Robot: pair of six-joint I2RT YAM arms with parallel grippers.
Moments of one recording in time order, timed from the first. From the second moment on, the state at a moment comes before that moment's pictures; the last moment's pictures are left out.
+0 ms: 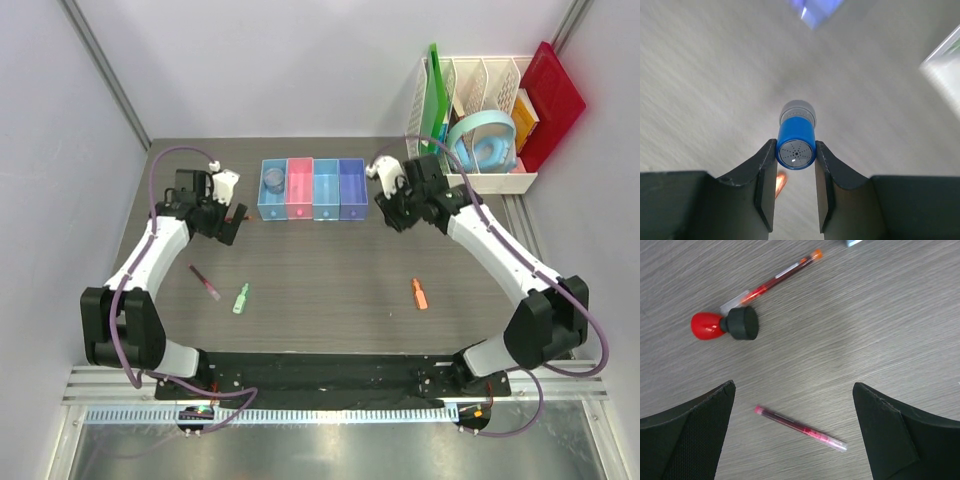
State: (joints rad) left arm -0.10 1.43 1.10 -0.56 0.08 0.36; right arm 0.39 1.43 1.18 -0.65 -0.11 -0.38
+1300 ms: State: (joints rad) left arm 0.02 1.44 1.02 -0.57 0.21 0.38; right arm 0.66 2.47 2.32 -0.57 0.06 -0.45
